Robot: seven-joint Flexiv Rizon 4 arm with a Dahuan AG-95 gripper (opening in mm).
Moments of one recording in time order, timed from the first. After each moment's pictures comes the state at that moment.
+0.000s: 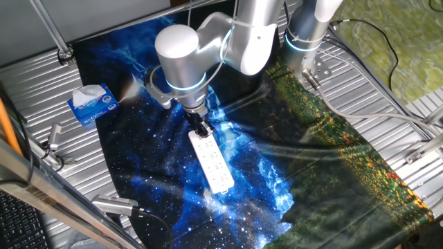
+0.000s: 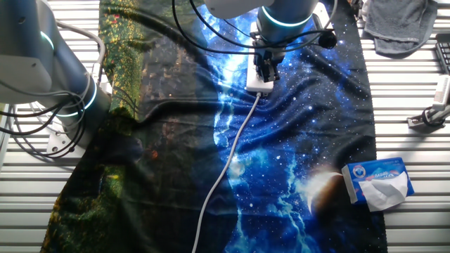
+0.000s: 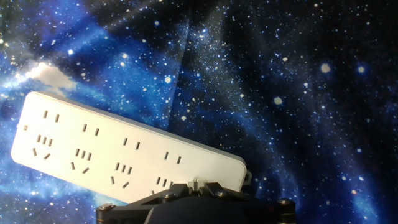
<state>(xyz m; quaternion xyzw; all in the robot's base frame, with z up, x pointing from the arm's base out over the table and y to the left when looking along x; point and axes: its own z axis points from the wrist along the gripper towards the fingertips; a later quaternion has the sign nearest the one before) 0.458 0.122 0.037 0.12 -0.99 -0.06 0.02</state>
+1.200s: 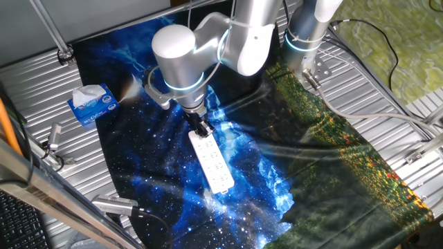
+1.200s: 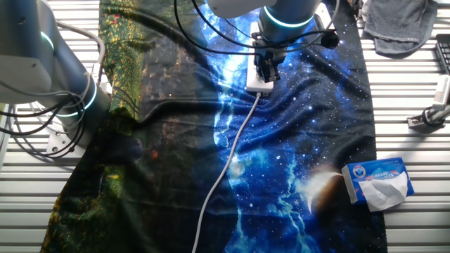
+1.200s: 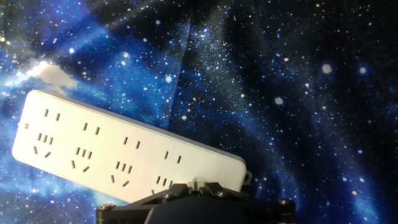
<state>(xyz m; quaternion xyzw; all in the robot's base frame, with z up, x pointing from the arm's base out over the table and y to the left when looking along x) 0.457 0.122 0.036 0.13 -0.99 -0.06 0.03</state>
